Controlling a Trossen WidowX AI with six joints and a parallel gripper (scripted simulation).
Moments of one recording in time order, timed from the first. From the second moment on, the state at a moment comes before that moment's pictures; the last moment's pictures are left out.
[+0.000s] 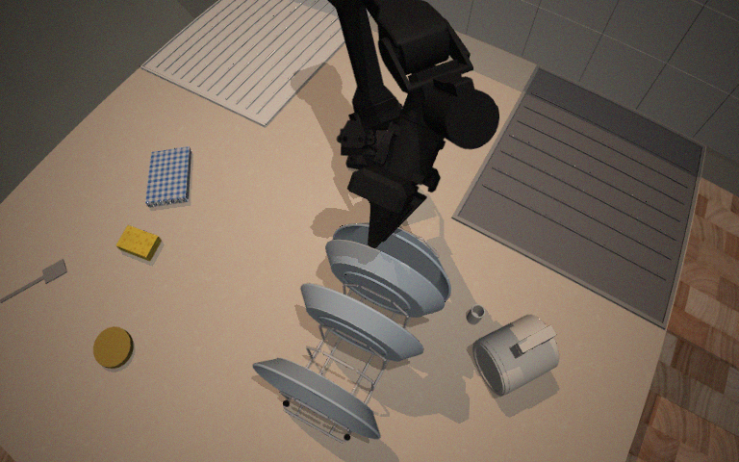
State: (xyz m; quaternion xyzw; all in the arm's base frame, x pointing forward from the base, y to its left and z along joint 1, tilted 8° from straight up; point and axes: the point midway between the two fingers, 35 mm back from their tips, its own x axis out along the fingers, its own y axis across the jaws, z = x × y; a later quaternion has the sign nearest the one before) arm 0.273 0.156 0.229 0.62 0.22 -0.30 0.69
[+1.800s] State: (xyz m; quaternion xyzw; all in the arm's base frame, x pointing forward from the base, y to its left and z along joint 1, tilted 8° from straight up) arm 0.281 0.093 0.237 0.62 0.23 -0.31 0.68
